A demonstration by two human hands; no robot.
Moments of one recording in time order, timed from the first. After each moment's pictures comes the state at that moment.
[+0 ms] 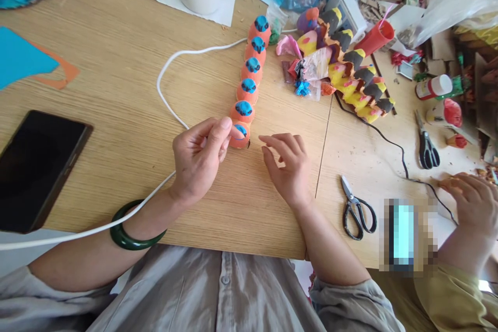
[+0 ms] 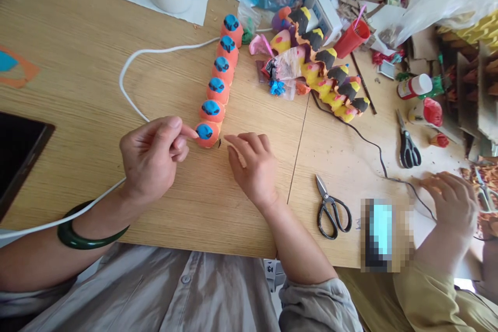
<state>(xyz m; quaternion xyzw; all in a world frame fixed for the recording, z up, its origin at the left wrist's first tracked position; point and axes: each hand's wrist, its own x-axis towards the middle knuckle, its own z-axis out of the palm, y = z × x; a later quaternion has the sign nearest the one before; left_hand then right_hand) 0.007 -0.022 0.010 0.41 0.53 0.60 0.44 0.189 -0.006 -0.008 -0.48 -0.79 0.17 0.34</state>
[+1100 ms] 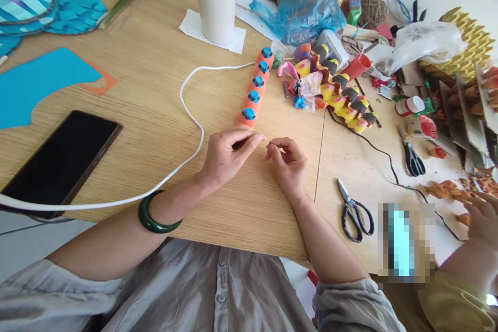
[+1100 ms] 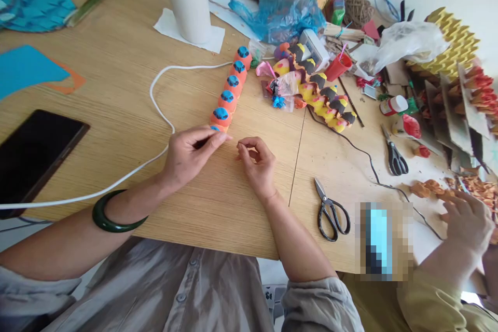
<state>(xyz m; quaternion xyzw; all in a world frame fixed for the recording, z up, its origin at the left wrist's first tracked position) 0.007 -0.017 0.002 0.58 0.52 0.52 0.35 0.175 -0.005 -0.030 -0.47 -0.57 0.45 0.49</state>
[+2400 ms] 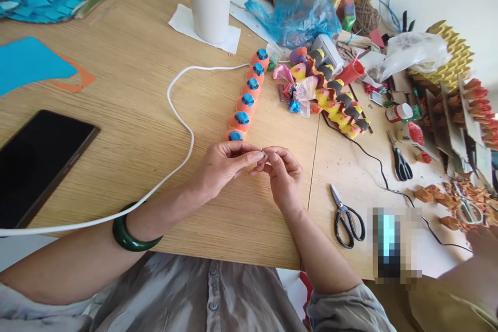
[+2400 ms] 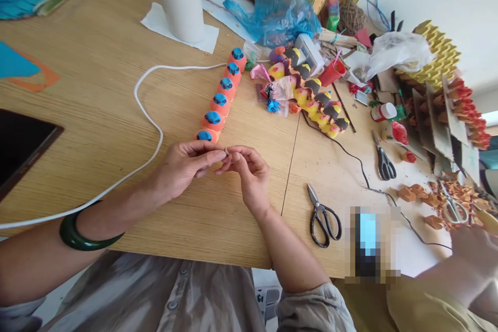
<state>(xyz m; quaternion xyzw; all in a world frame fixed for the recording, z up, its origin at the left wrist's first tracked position) 0.016 -0.021 0.007 0.36 0.48 0.47 0.65 0.172 -0.017 -0.014 -0.42 -0.45 0.61 0.50</state>
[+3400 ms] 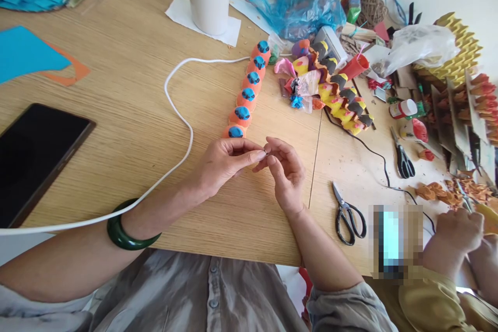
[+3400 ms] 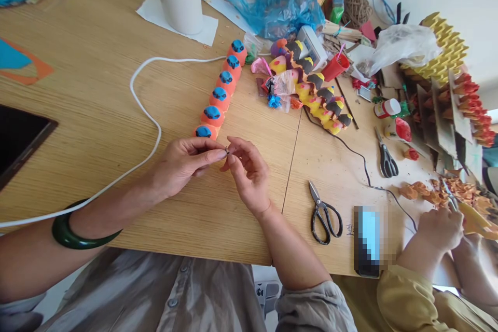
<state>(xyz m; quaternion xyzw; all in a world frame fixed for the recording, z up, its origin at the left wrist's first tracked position) 0.014 -0.021 0.009 0.36 0.46 0.46 0.67 0.177 -0.021 -0.013 -0.38 -0.58 0.51 0.50</state>
